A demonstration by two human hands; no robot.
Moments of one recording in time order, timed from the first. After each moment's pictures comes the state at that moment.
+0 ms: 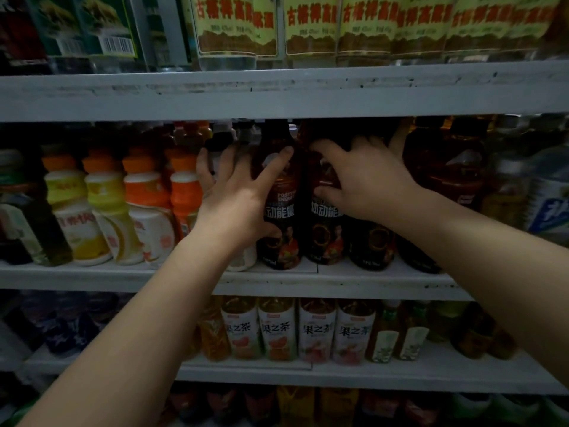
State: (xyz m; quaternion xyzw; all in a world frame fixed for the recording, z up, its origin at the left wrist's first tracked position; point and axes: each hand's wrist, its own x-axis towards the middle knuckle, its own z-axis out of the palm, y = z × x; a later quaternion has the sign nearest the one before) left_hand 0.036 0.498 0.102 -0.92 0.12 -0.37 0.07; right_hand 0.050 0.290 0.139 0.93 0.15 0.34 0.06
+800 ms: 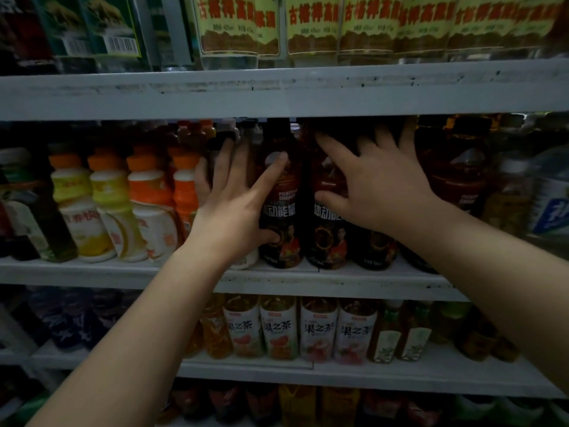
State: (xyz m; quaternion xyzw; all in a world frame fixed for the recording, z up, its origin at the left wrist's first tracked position) left_hand 0.030 0.504 0.088 -0.91 0.13 -0.38 0.05; right_hand 0.033 0.283 0.135 0.91 0.14 0.37 0.10
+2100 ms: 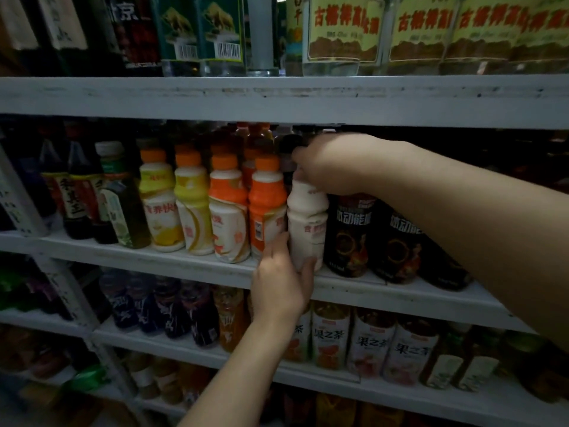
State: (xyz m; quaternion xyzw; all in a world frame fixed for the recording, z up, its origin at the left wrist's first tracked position) left_hand 0.011 0.530 -0.009 -0.86 -0.03 -0.37 -0.34; right_hand 0.081 0.435 0.184 0.90 0.36 0.19 0.16
